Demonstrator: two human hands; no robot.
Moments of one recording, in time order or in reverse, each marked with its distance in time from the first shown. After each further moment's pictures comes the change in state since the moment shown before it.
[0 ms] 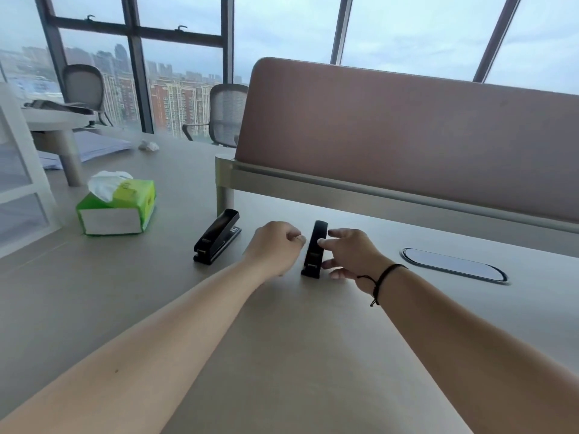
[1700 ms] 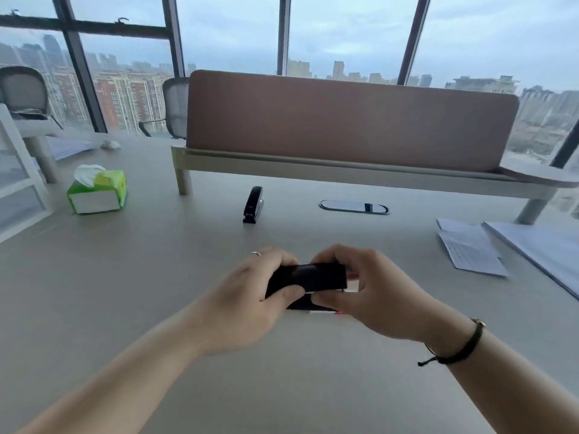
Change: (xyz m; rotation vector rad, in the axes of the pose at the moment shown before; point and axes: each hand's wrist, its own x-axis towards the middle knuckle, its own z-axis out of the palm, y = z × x) left_hand -0.281 0.115 -0.019 0.049 -0.227 0.405; right_hand -0.320 0.041 -0.124 -0.524 -0.139 -0.523
